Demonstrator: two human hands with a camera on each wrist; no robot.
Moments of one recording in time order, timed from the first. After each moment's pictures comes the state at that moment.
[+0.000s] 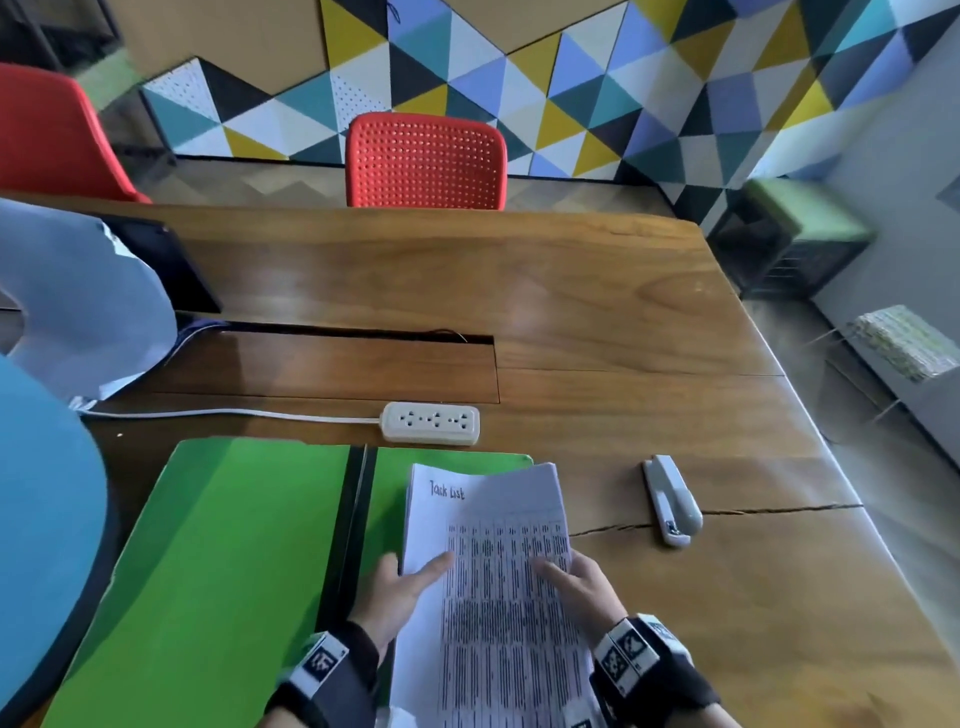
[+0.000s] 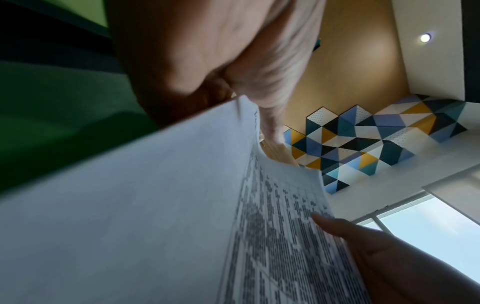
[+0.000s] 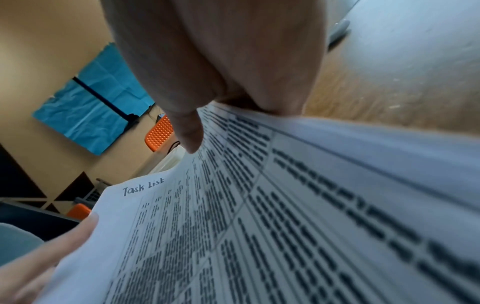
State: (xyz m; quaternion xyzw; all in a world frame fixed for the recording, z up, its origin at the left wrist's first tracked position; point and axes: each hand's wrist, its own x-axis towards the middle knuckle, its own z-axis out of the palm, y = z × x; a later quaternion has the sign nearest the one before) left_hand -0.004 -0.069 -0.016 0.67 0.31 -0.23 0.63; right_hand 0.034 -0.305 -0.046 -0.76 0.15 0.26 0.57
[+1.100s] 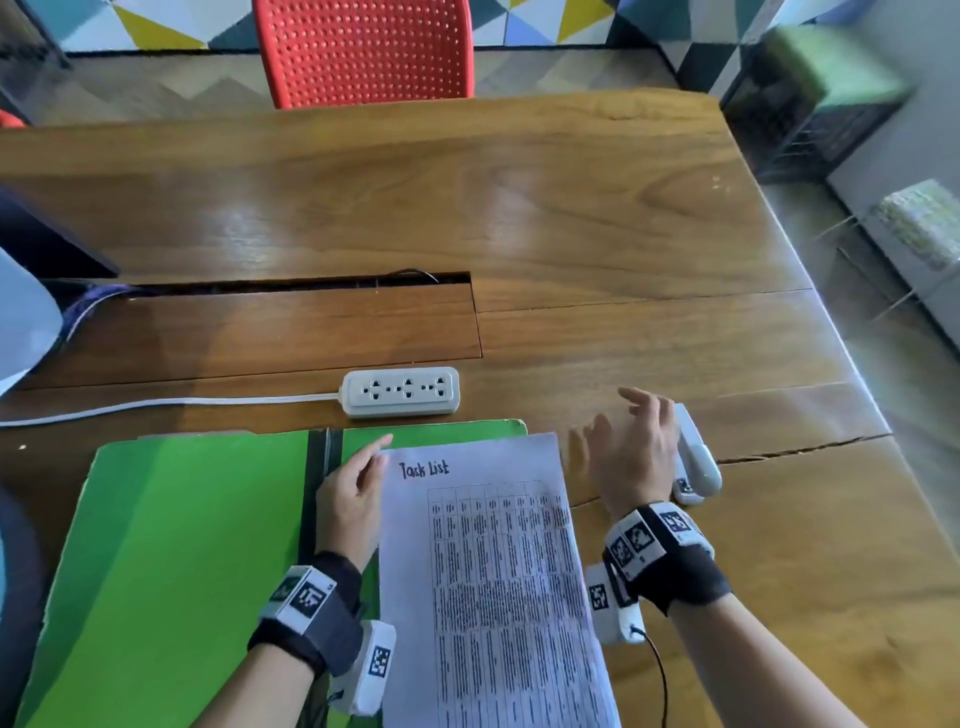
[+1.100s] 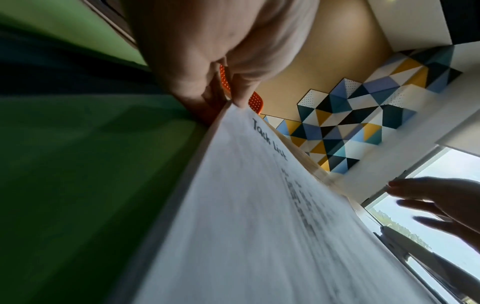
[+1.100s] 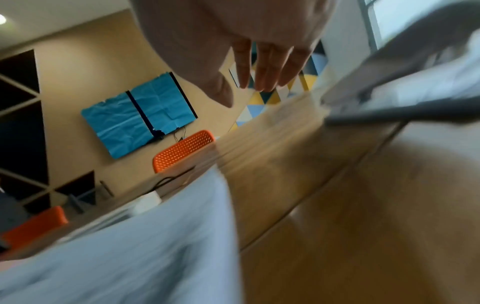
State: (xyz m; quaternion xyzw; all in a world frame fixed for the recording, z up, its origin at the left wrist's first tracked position) left_hand 0.079 -0.045 -0.052 0.83 0.20 0.02 0.52; right_hand 0.140 -0.327 -0.026 -0.93 0.15 -0.13 0.31
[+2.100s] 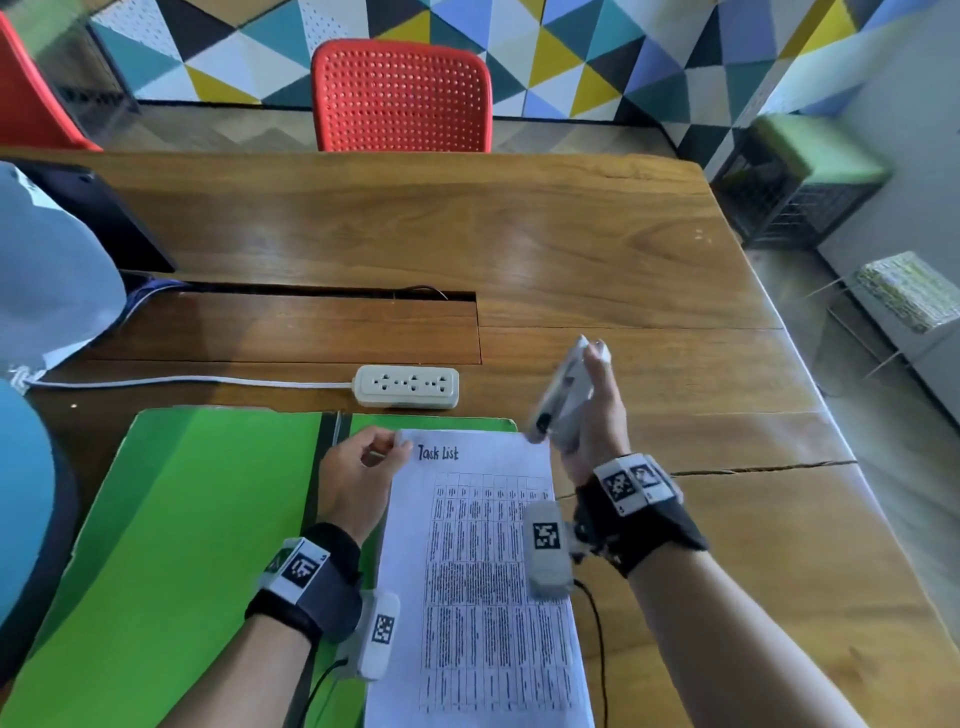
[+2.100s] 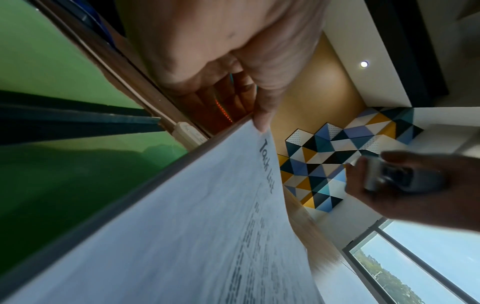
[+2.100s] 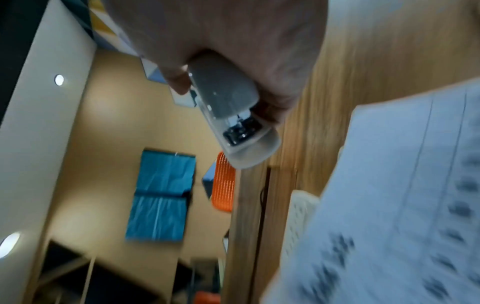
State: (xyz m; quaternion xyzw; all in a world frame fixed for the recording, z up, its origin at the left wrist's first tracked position) left_hand 0.058 -0.062 0.001 0.77 0.21 0.03 0.60; right_hand 0.133 -0.275 0.081 -0.54 0.25 0.07 0.80
